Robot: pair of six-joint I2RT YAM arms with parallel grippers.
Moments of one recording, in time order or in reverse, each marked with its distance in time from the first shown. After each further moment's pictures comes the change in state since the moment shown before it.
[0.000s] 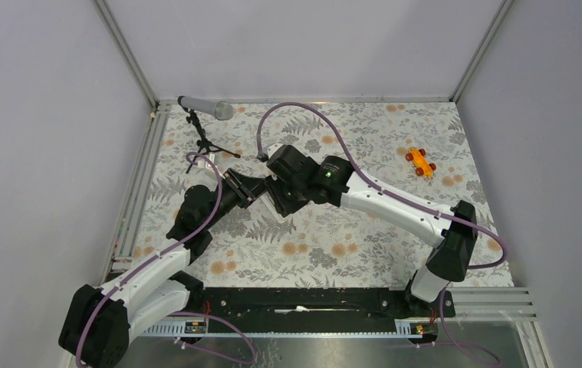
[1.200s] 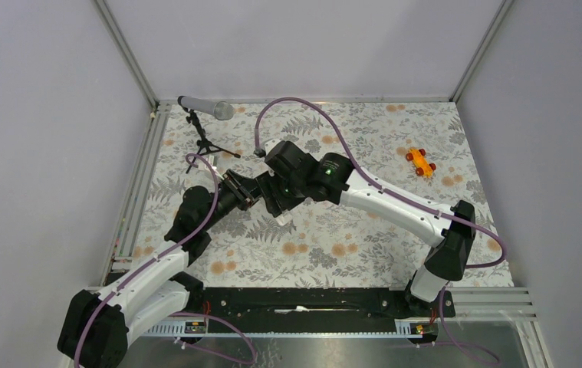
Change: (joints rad) left arm 0.000 -0.033 0.001 -0.042 0.027 -0.086; right arm 0.003 0.021 0.062 -0.013 -0.011 0.009
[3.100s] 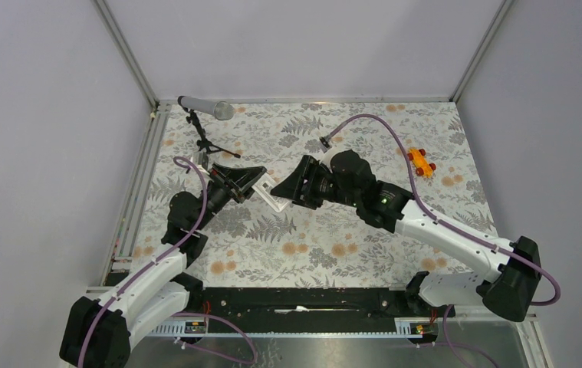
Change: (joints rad) left arm 0.052 -0.033 -0.025 0.250 0.026 -0.354; right arm -0.145 -0.446 -0.622 0.714 -0.225 0.745
